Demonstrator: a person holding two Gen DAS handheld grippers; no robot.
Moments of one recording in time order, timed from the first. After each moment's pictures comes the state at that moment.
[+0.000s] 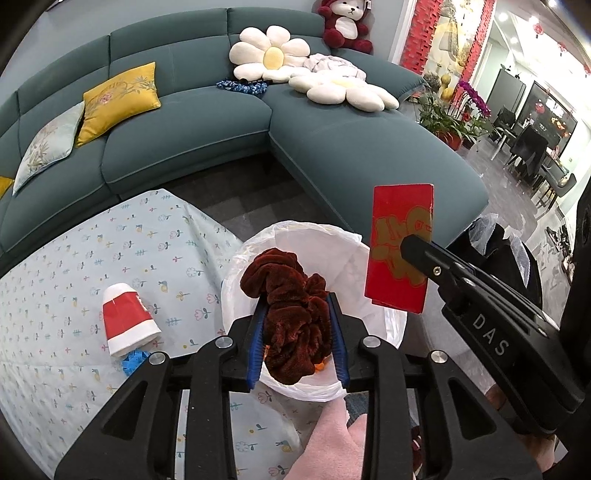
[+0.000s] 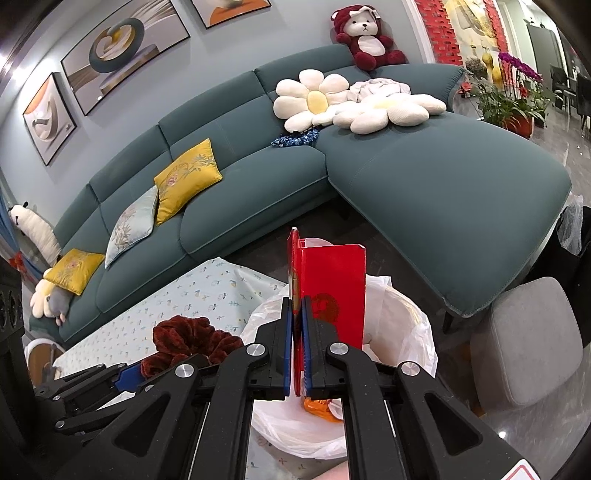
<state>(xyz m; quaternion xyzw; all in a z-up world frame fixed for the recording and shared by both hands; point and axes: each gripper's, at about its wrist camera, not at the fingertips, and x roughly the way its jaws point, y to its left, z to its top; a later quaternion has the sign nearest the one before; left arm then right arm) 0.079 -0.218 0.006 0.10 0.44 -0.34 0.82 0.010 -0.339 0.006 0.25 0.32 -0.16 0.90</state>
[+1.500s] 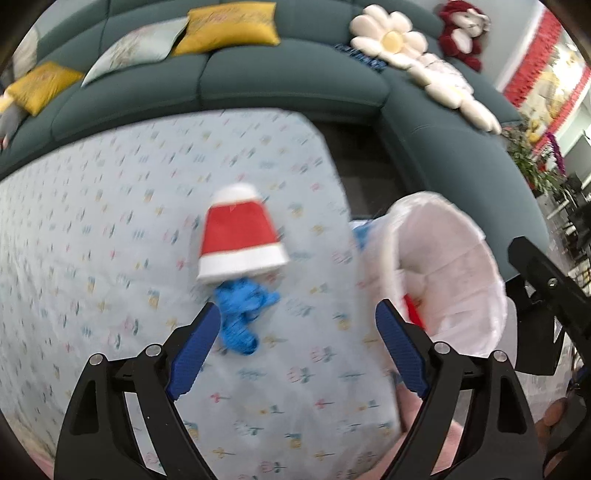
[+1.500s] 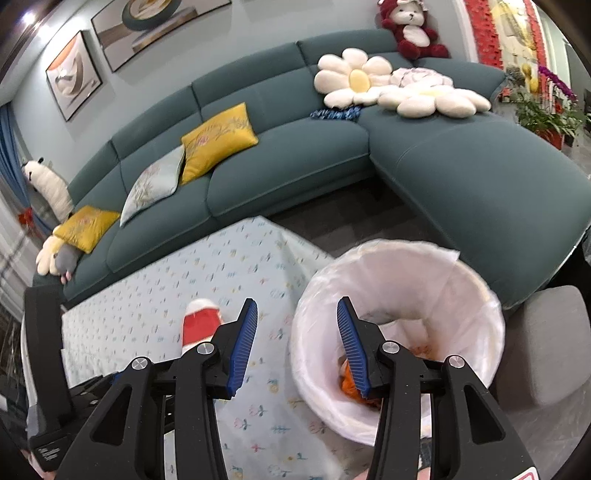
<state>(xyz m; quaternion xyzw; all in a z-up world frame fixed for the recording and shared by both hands) 0.133 -0.084 -0.075 0.01 0.53 -0.18 0.83 0.058 -0.251 -0.024 0.21 0.37 -0.11 0.90</state>
